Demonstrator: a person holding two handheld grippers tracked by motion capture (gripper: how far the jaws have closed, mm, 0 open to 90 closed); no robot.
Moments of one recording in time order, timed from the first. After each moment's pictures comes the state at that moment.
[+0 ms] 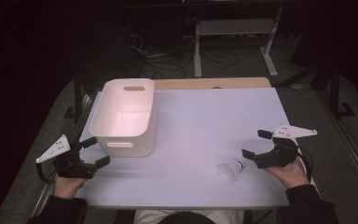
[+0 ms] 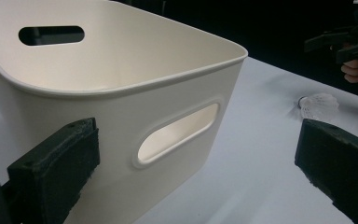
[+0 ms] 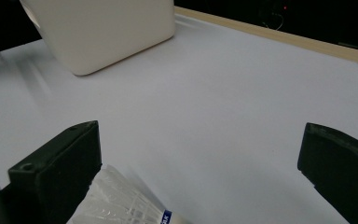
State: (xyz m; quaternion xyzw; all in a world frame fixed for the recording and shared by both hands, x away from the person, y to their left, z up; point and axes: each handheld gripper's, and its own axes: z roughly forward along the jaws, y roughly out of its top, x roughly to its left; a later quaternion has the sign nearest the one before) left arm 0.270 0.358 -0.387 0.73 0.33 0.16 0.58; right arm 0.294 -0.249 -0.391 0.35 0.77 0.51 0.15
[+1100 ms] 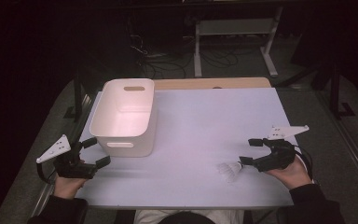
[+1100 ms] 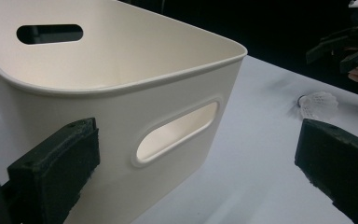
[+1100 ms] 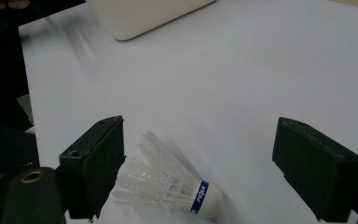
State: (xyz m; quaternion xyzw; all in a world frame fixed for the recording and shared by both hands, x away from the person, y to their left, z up) left arm 0.270 0.357 -0.387 0.73 0.33 0.16 0.58; right arm 0.296 -0.245 -0.392 0.30 0.82 0.48 0.06
